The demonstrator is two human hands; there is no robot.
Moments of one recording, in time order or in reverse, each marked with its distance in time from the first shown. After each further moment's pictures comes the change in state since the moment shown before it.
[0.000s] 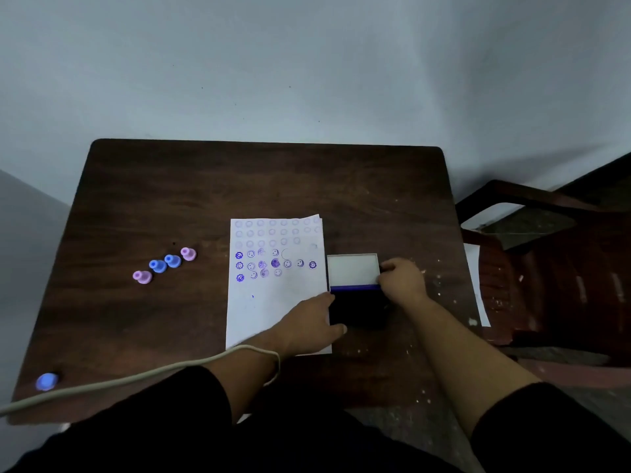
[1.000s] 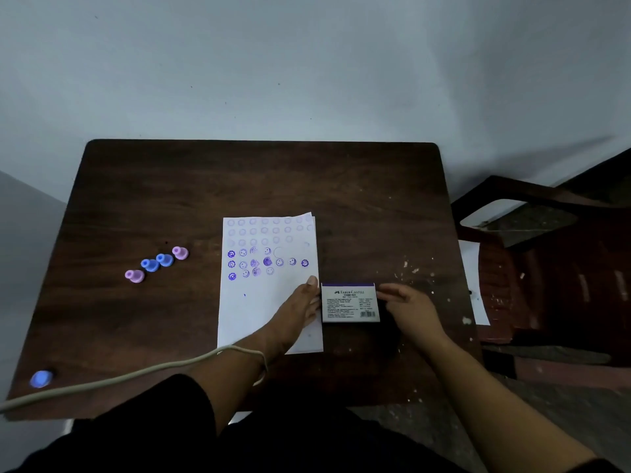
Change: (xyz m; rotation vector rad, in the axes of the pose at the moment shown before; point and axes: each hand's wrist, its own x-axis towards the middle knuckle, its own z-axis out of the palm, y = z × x) left_hand 0.004 0.014 0.007 -1.082 0.066 -0.170; right_hand -0.041 0.062 -0.011 0.382 -0.161 -0.003
